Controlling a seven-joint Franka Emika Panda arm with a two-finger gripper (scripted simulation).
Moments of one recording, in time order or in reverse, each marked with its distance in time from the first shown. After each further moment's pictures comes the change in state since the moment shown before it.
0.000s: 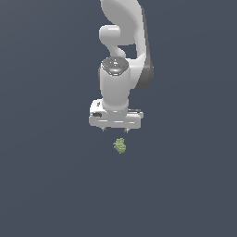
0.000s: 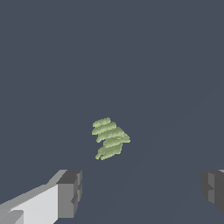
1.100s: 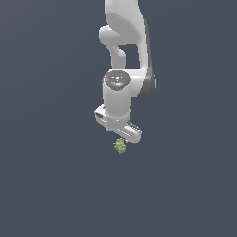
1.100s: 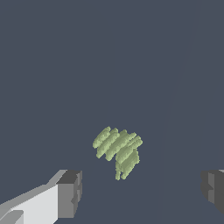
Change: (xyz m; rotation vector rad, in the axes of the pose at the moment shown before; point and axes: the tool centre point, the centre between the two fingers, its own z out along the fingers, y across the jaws) arm 0.004 -0.011 0.033 0.011 -0.025 0.530
